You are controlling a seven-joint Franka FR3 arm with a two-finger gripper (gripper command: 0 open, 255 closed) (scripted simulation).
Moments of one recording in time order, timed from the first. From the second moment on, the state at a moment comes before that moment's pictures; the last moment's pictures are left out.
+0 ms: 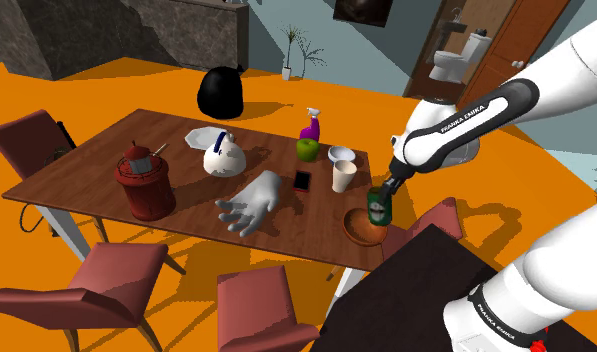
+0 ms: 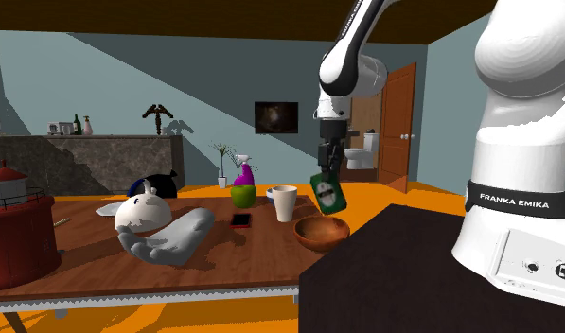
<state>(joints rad) -0.18 -0.12 -0.06 -2.77 -0.01 2.67 -0.36</state>
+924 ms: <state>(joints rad) -0.18 0.05 -0.06 -2.77 0.01 2.84 -0.38</state>
